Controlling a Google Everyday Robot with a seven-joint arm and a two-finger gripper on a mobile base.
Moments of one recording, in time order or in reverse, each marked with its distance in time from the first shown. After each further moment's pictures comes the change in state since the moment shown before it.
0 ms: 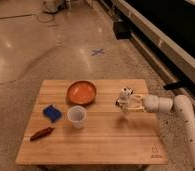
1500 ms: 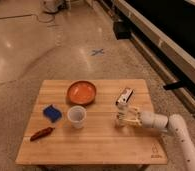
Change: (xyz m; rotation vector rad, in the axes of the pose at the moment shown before) arm 0.051 0.042 0.011 0.096 -0.084 0.106
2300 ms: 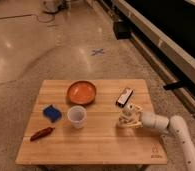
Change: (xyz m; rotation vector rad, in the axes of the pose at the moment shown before) arm 0.000 -0.001 -0.008 0.013 -0.009 -0.009
